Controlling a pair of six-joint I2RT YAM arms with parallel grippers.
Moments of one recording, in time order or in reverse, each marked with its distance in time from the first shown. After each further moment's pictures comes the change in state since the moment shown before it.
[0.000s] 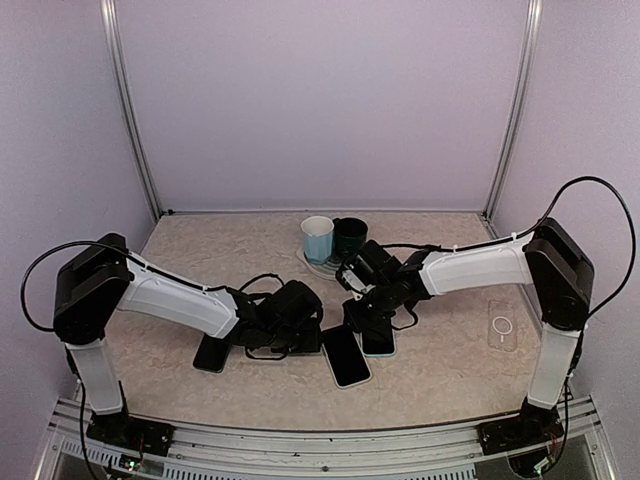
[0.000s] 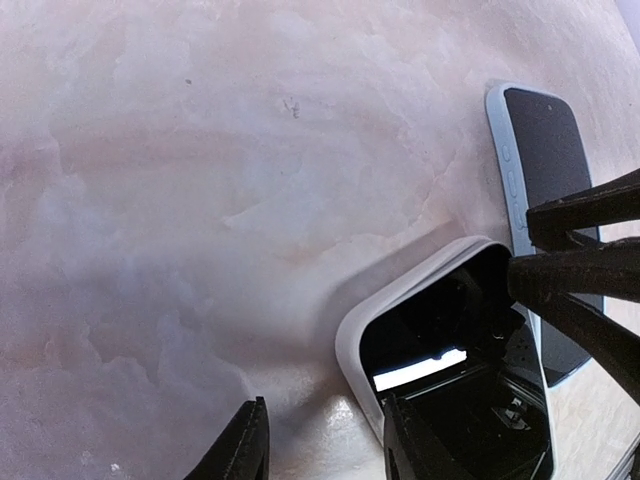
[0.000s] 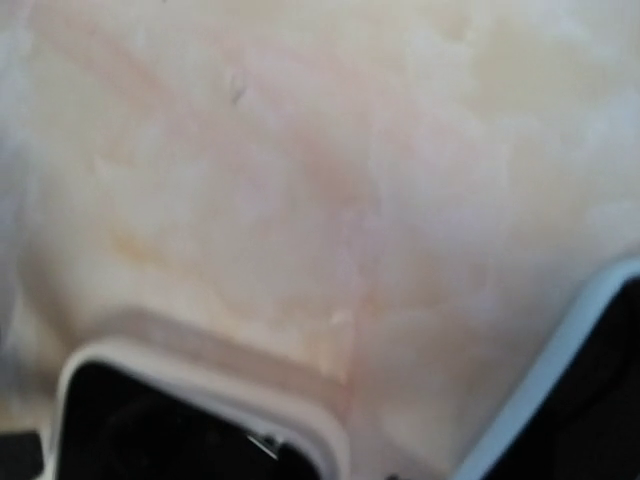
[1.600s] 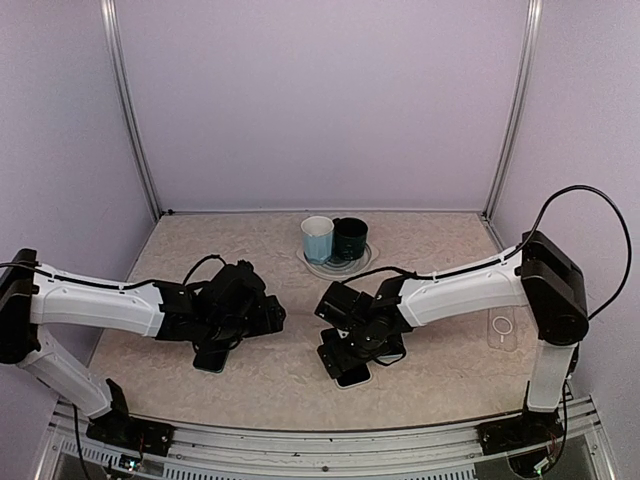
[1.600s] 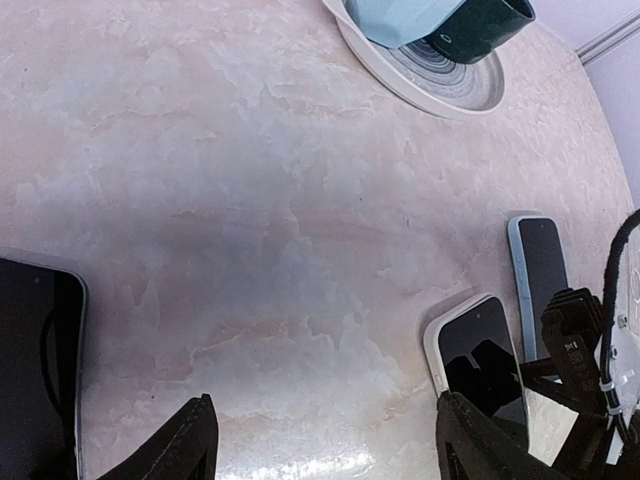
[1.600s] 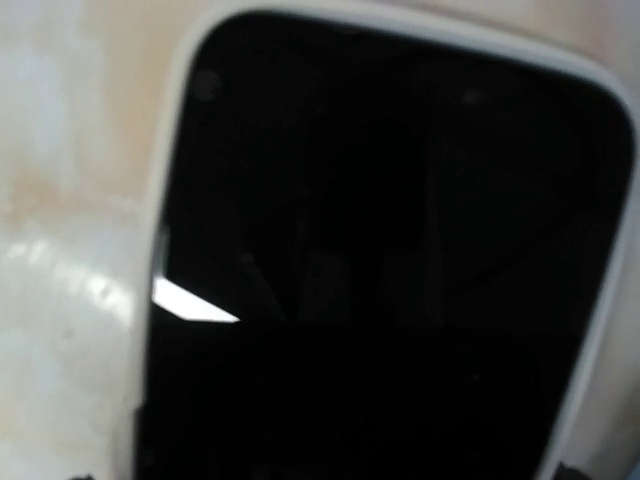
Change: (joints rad) left arm 0.064 -0.425 -0.236 -0.083 -0.156 -0.030; right arm 0.240 0.034 0.026 -0.187 0.139 0.241
